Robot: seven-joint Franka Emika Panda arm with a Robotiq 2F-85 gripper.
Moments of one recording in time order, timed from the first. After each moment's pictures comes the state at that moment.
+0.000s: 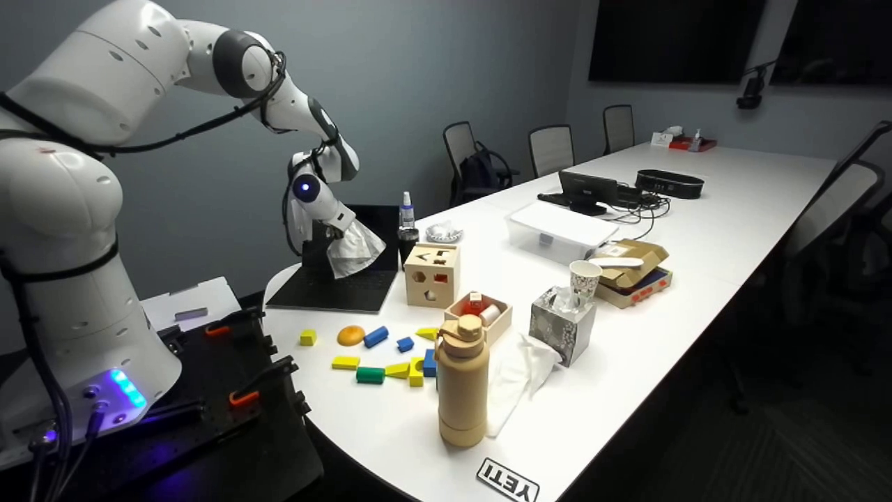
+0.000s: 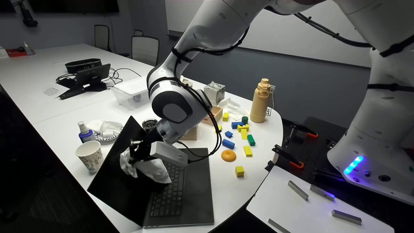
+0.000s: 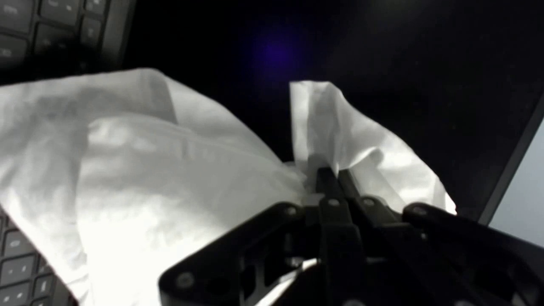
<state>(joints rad) 0.49 0.89 0.17 -1.65 2.62 2.91 -1.62</state>
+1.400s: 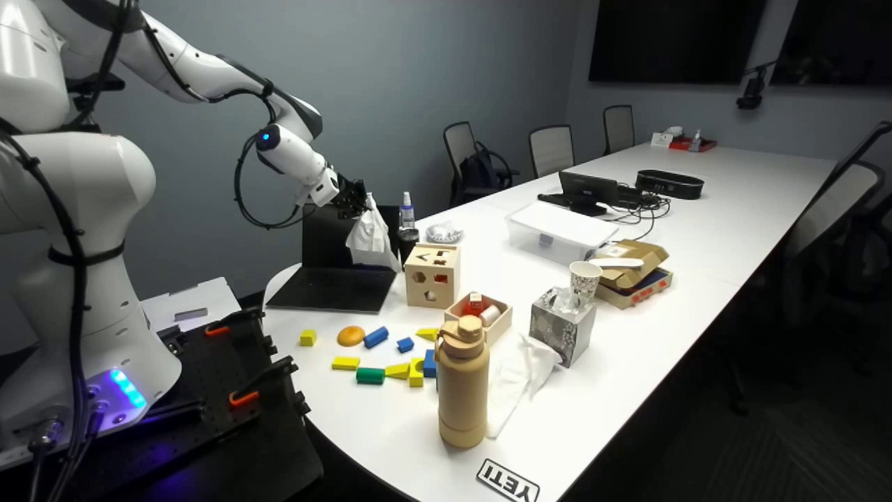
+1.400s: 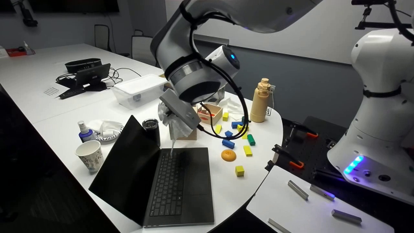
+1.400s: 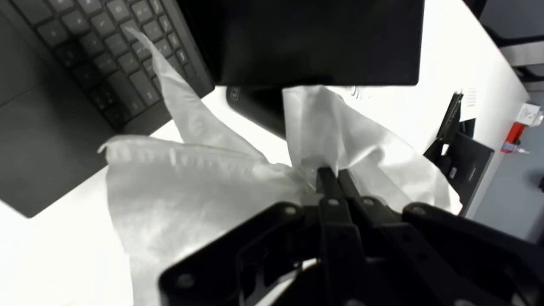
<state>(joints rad) 1.44 0.79 -0.87 -2.02 2.56 3.09 -0.40</state>
